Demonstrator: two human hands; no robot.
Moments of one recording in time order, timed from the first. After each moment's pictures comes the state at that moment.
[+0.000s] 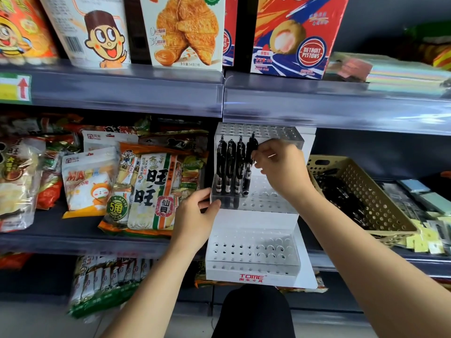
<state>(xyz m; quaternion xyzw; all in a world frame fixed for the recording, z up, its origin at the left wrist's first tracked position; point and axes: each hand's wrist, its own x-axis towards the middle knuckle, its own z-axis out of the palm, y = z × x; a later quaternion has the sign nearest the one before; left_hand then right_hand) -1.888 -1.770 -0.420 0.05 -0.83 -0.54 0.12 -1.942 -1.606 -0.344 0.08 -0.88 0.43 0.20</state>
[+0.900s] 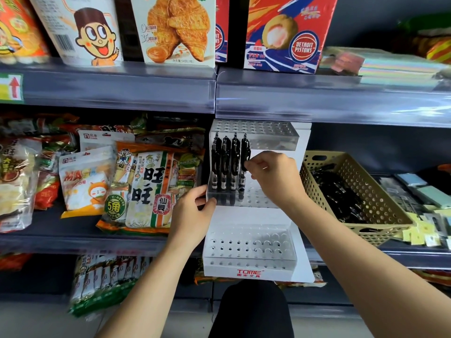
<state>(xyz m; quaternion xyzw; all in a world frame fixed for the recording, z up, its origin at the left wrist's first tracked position) -1.887 -1.768 -0.419 0.06 -0.84 -0.53 0.10 -1.932 -1.604 -0.363 0.06 -0.91 0.38 0.19</state>
